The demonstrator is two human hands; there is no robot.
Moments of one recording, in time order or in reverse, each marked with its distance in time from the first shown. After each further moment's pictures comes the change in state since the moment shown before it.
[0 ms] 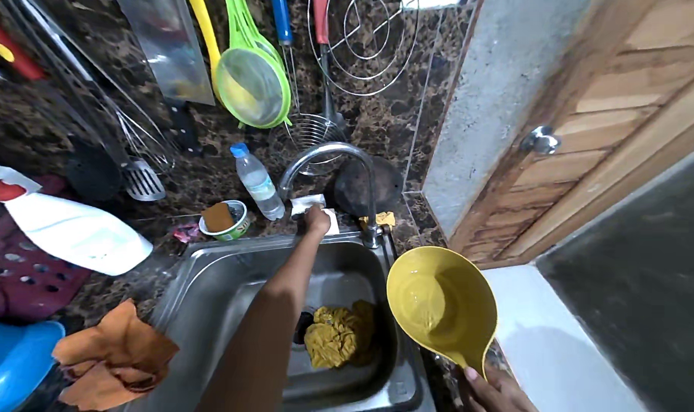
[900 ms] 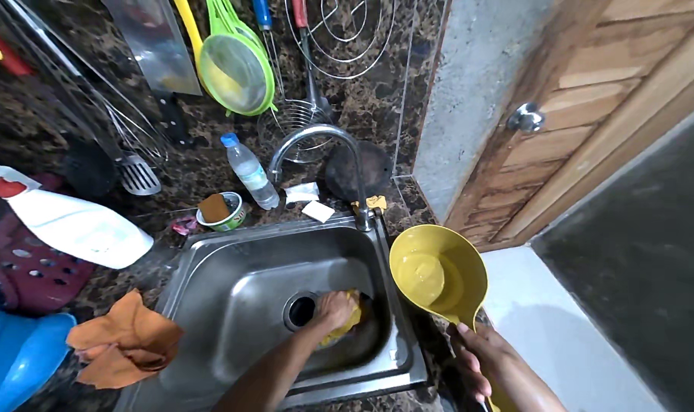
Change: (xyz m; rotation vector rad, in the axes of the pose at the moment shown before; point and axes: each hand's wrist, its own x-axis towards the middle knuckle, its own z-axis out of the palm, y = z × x) left_hand -0.179 -0.086 0.077 0.584 -0.607 0.022; right_hand 0.008 0.011 -0.019 0.127 0.008 -0.011
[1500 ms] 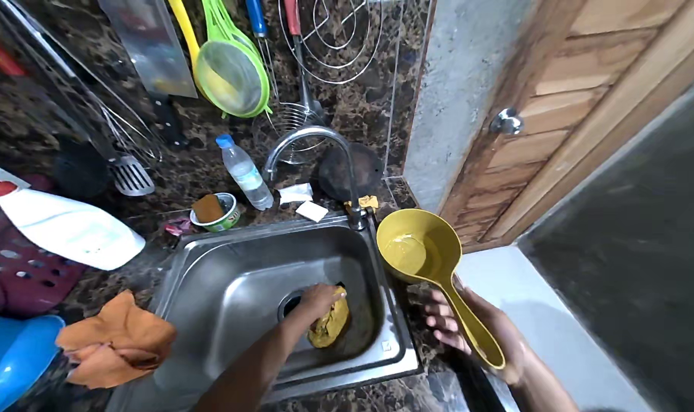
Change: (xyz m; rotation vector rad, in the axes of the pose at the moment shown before) left_hand 0.004 -0.022 -0.021 0.137 -0.058 0.171; right_hand 0.020 -0.007 -0.026 0.256 0.006 0.121
